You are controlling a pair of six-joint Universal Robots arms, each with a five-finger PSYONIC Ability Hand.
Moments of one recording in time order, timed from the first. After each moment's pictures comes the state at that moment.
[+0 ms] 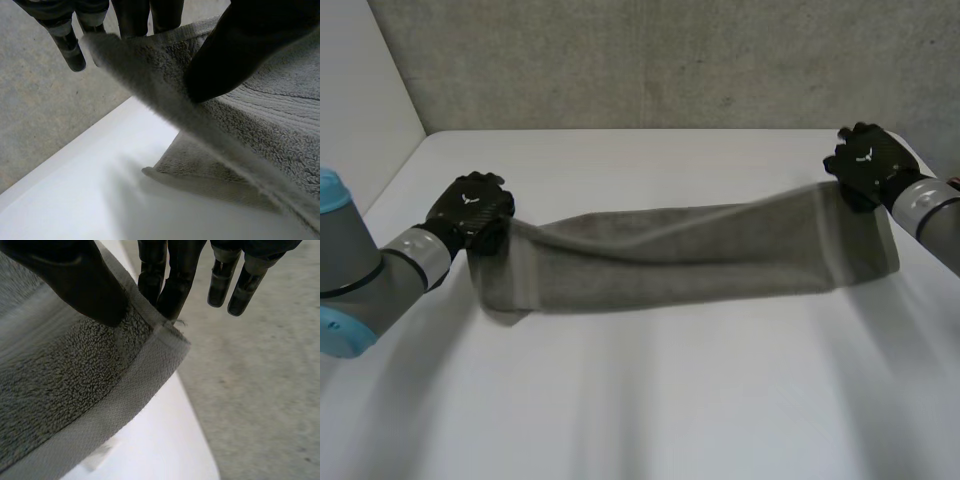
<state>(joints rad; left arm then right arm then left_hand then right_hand) 4.59 -2.14 -1.48 3.41 -1.16 3.53 1.61 -0.88 1.13 -0.13 1.11 2.30 1.32 1.36 0.22 0.23 1.18 1.33 1.34 0.22 0.24 1.17</state>
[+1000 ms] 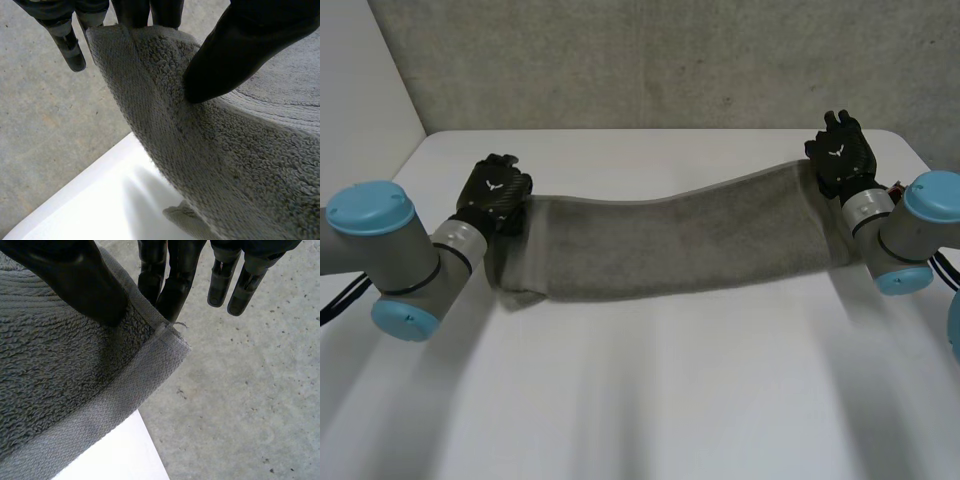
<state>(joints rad) 4.49 -2.32 -1.34 3.60 -1.29 3.48 1.69 -0.45 0.77 -0.52 1.24 2.42 1.32 1.36 0.22 0.23 1.18 1.33 1.34 0.22 0.24 1.17</state>
